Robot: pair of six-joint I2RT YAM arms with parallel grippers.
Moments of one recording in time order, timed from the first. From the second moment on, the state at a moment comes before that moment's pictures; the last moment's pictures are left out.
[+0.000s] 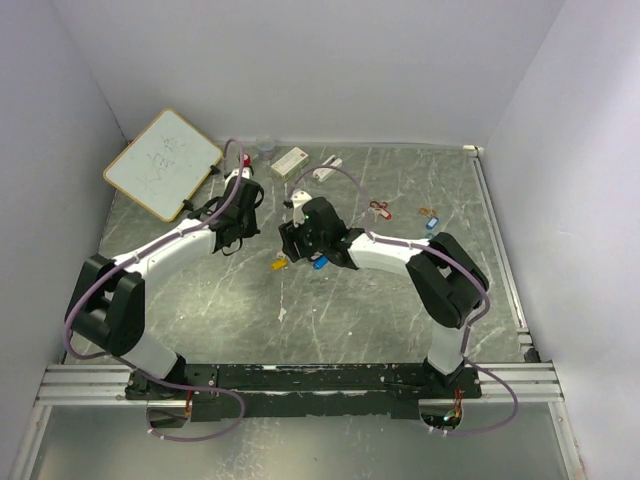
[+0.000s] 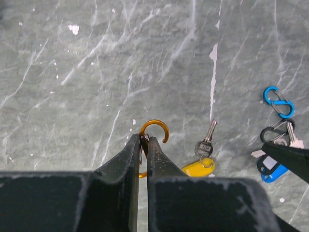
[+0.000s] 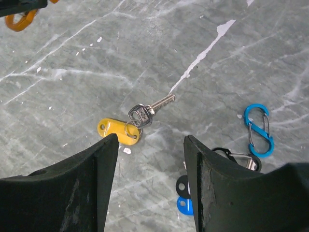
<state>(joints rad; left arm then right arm) -0.51 1.56 1.07 -0.32 -0.37 -0.46 0.75 1.83 1.08 0.12 -0.08 0.11</state>
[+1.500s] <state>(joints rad) -0.47 1.49 0.97 -0.31 -0.29 -0.49 0.82 1.99 1.18 0.08 -0.03 0.05</state>
